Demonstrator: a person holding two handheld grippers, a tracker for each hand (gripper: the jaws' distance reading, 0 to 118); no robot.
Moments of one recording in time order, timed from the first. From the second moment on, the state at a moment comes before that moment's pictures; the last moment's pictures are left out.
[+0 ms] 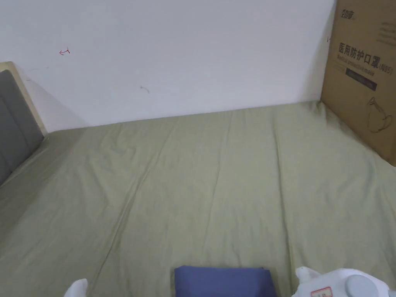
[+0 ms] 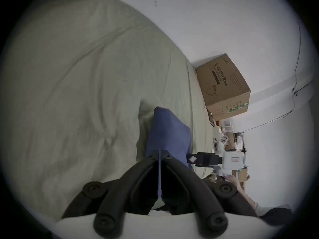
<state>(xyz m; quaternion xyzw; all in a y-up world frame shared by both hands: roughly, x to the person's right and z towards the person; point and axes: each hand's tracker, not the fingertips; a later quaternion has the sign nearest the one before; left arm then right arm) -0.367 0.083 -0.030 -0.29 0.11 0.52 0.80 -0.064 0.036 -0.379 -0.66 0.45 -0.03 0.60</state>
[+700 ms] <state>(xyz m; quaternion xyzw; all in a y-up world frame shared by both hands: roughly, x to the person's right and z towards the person) -0.359 -0.018 -0.144 -0.28 -0.11 0.60 0.74 -0.054 0.021 -0.388 -0.67 0.44 -0.06 0.59</state>
